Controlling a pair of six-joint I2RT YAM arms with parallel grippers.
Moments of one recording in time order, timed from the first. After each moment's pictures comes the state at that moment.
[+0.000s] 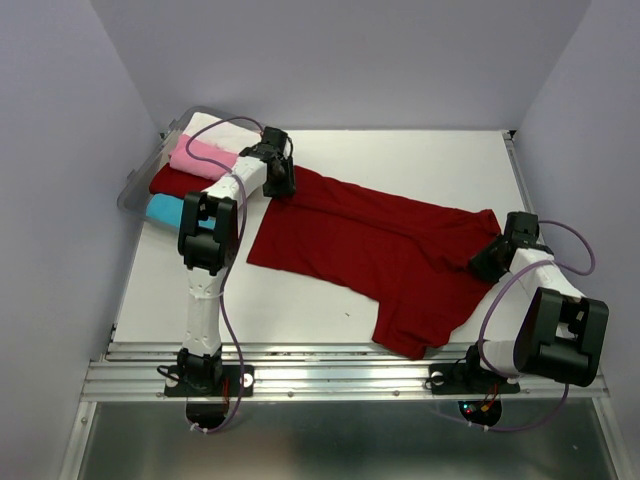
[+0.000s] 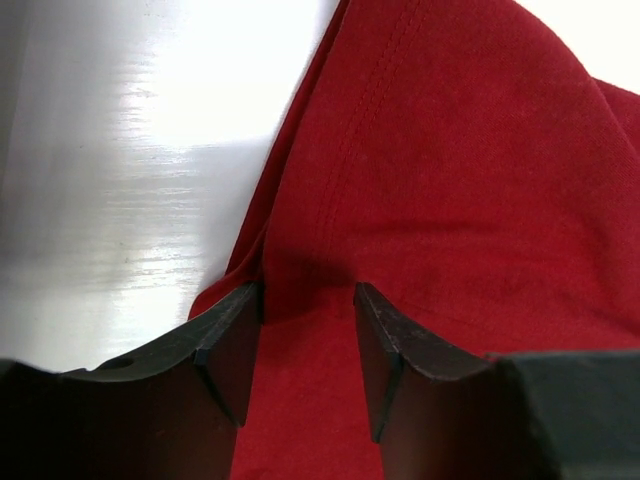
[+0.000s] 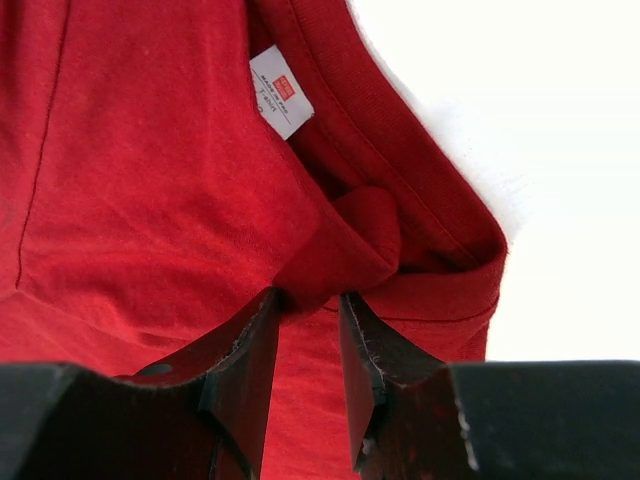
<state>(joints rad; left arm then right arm) -0.30 2.24 1.85 -0.61 -0.01 -0.36 -0.29 1.32 0.69 -0.46 -0.04 0.65</state>
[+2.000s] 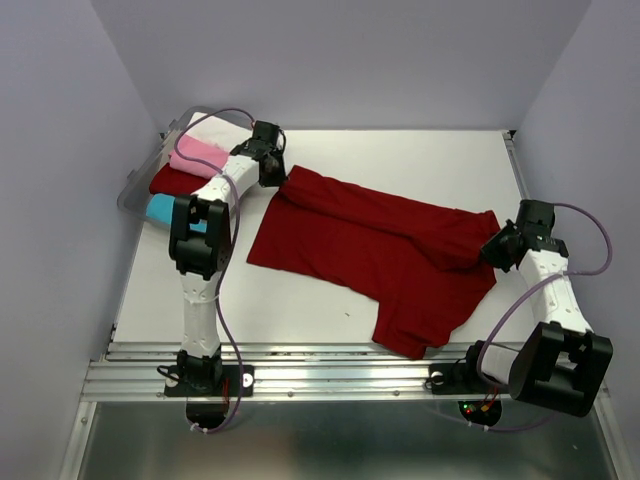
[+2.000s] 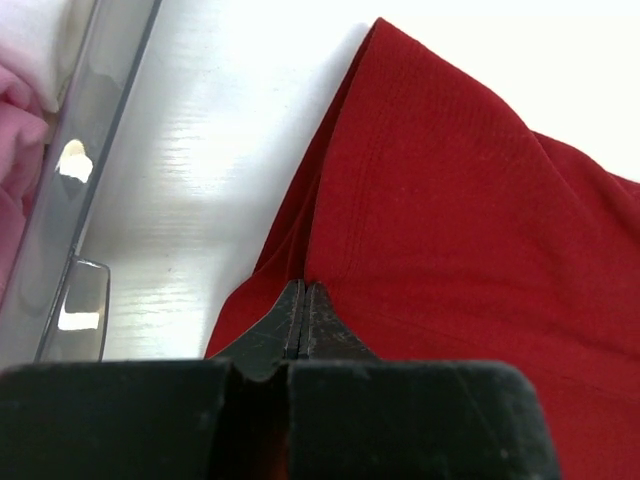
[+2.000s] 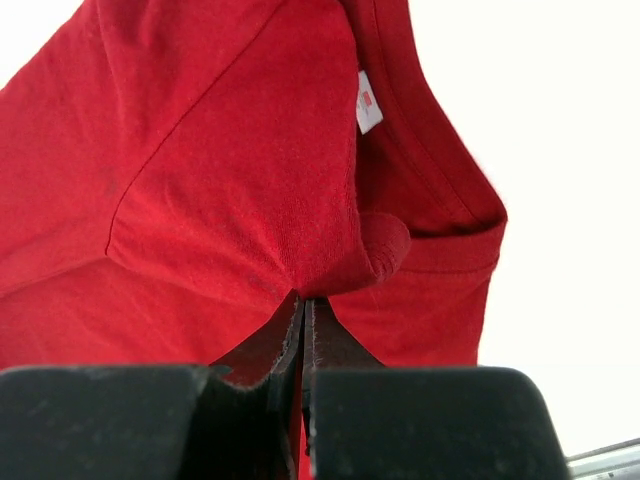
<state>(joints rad) -0.28 2.17 1.80 -0.52 -0.03 -0.37 -0.29 1.17 0.81 -0.61 -0.04 0.59</state>
